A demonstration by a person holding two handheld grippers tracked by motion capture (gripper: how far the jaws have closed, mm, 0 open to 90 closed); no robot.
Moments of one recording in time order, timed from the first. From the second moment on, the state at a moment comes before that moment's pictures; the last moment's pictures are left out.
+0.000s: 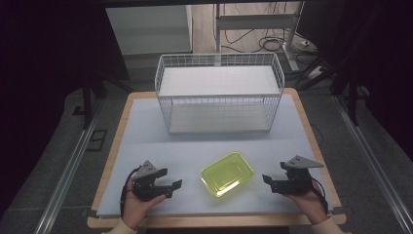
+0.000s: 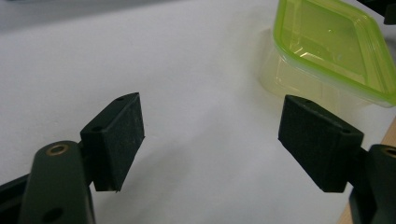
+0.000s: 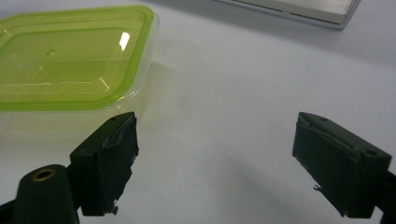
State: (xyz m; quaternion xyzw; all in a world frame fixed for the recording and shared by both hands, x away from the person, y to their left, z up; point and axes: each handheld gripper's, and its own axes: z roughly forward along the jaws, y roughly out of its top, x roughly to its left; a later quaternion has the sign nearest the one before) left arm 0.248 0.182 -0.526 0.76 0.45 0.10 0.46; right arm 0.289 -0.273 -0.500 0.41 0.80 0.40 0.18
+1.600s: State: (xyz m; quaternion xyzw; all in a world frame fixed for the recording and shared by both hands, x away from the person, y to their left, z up) left arm 0.252 0.178 -0.525 0.76 0.44 0.10 0.46; right arm 0.249 -0.219 -0.456 0.26 0.84 0.46 0.10
